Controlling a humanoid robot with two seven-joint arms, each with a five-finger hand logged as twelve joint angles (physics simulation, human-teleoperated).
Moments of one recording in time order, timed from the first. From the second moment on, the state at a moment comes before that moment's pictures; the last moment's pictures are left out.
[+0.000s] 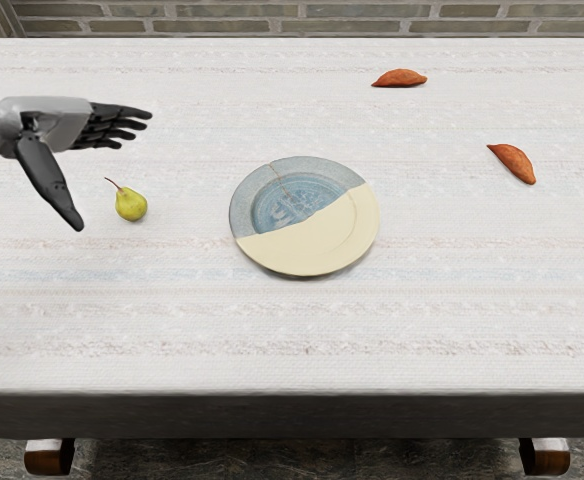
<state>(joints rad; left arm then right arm) -1.18 0.98 -0.32 -1.30 0.57 -0.61 0.13 -0.04 0.00 -0.10 0.15 0.06 0.12 -0.23</state>
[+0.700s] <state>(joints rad) -1.22 0.63 -0.29 -1.33 1.06 -0.26 0.61 -0.05 0.00 -0.11 0.15 0.06 0.12 -0.23</state>
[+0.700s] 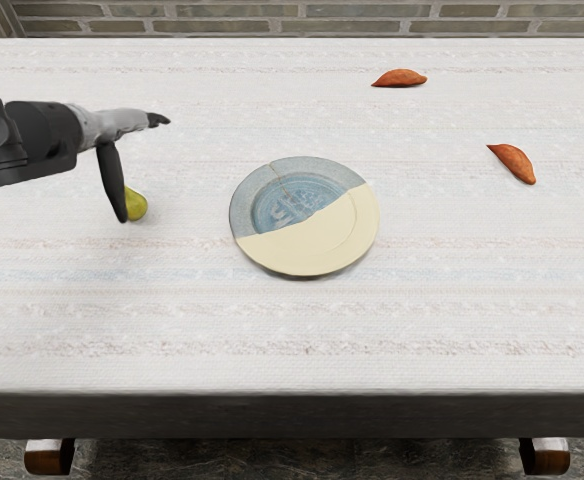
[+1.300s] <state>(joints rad) -1.17 0.47 -0.06 -1.09 1.19 -0.05 0.61 -0.05 0.00 -0.11 0.15 0.06 0.12 -0.23</state>
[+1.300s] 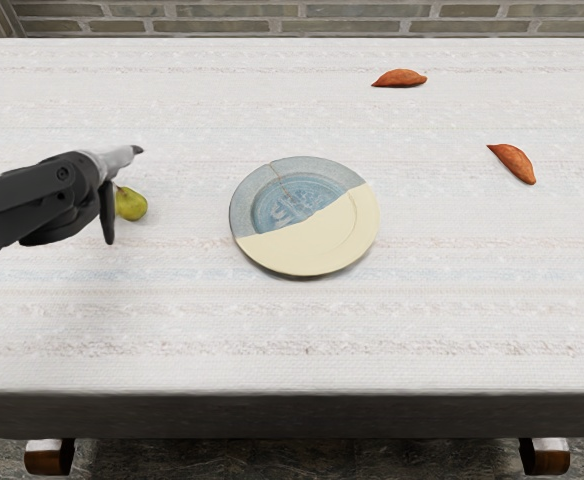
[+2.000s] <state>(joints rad) -1.18 0.37 -0.02 -0.98 1.19 -0.02 0.61 -0.05 0.00 -0.11 0.15 0.06 0.12 -0.23</state>
